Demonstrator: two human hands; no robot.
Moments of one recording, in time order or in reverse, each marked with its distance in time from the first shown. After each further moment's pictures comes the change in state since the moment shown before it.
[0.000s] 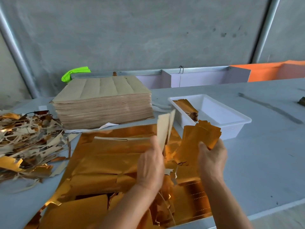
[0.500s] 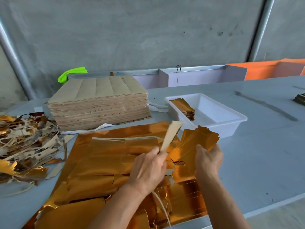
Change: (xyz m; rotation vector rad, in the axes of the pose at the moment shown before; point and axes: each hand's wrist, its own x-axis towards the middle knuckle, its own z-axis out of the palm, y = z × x) left_hand 0.000 -0.009 -0.009 0.061 -0.210 0.337; right_hand 0.005 0.004 0.002 0.087 0.053 0.222
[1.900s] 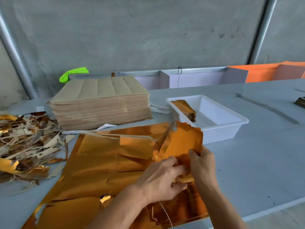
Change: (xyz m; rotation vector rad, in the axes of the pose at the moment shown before) left_hand -0.003 0.013 0.000 -0.121 -0.214 0.228; right_hand -0.008 0.014 -0.003 -0.168 -0.289 -0.250
